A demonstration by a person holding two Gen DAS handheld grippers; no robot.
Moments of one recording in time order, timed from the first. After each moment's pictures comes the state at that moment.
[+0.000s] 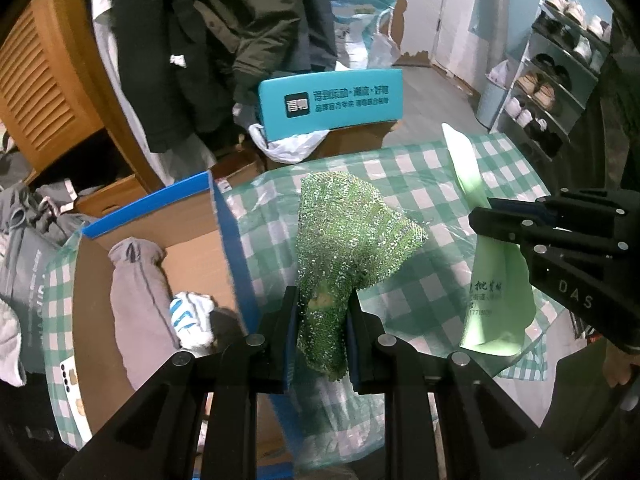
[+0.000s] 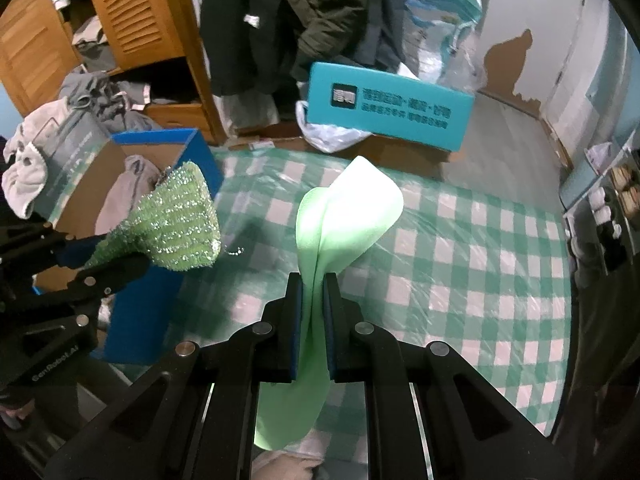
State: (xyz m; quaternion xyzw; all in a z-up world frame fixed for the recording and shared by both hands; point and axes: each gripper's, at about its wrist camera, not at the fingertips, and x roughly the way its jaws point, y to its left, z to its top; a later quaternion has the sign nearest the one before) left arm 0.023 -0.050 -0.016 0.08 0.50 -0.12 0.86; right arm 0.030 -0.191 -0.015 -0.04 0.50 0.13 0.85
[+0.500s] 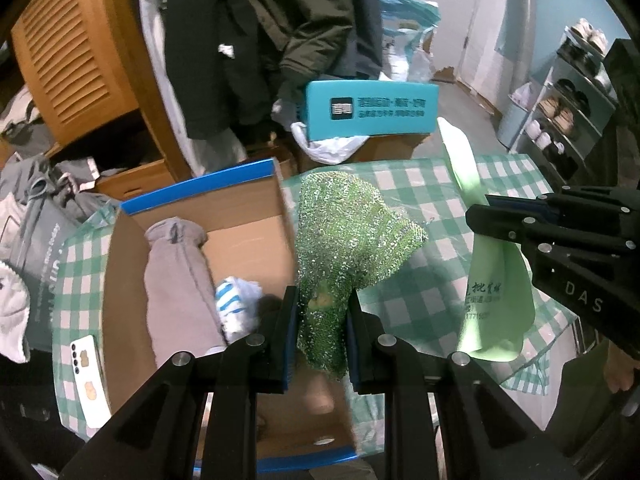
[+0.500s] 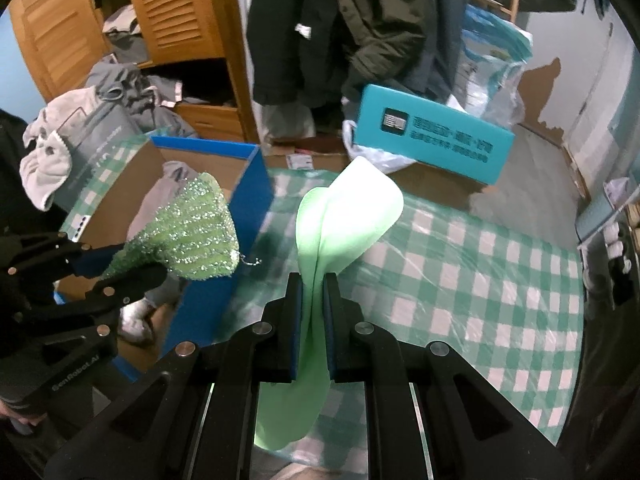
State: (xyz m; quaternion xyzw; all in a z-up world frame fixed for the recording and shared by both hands) left arm 0.019 0.008 -0.013 0.05 0.49 -0.08 0.87; right arm 0.040 -0.126 0.000 -0.06 0.49 0.18 0.85
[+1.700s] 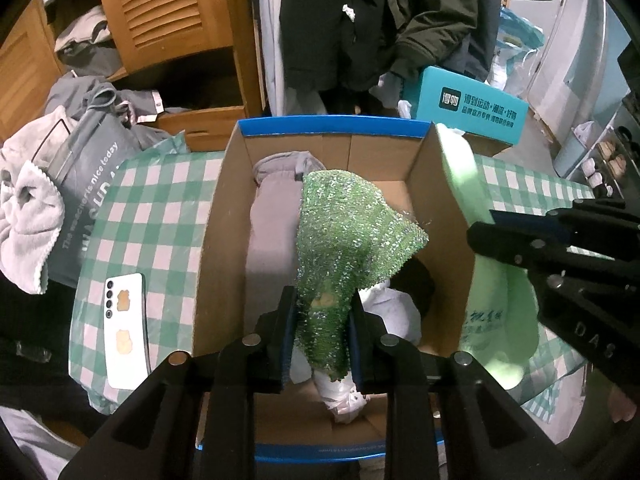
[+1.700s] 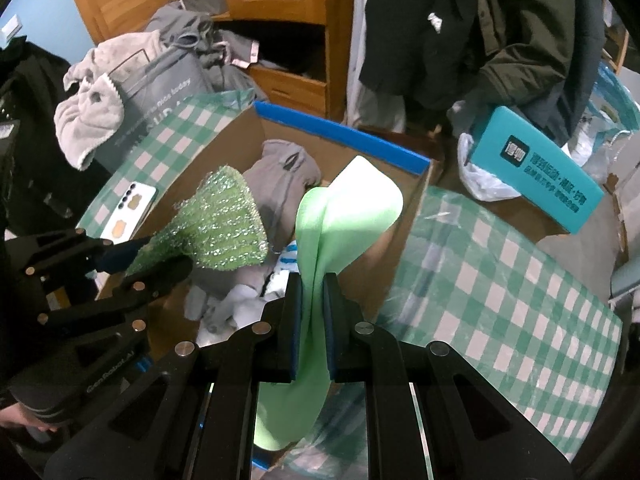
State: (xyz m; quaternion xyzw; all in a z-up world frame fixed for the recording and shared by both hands) left arm 0.010 0.133 -0.047 -0.01 0.52 0.01 0.85; right arm 0.051 0.025 -0.026 -0.12 0.51 0.27 0.81
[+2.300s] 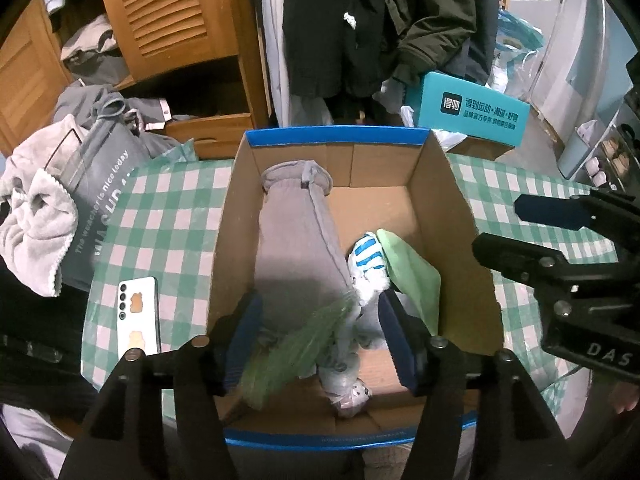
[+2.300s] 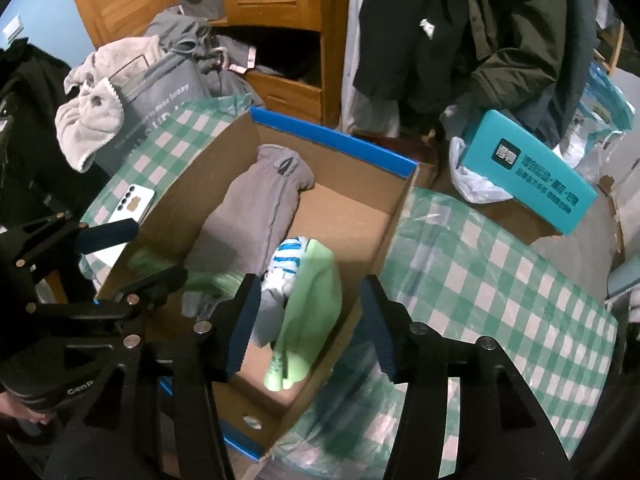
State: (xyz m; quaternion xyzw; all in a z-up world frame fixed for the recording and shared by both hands) left arm 0.004 0.129 -0.031 0.00 0.51 0.02 0.86; right arm 0.046 0.011 -0.014 -0.11 0.50 0.26 0.82
